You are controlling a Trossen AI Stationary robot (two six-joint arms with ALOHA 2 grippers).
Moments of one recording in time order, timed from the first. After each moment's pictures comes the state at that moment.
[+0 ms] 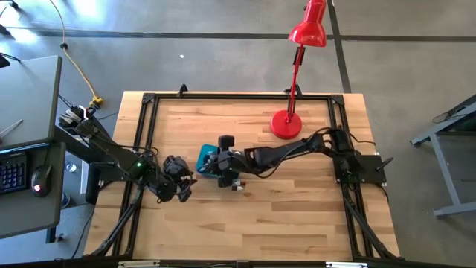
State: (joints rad) left arm -0.61 1.08 0.69 -0.58 -0.61 -1.07; right arm 0.11 2.09 1.57 -0.09 0.39 -0.27
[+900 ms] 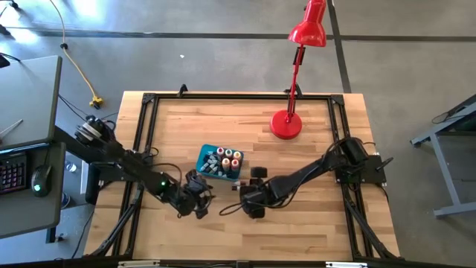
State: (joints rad) left arm -0.61 1.47 0.69 -0.04 -0.61 -0.80; right arm 0.38 2.01 1.39 -0.59 0.38 0.34
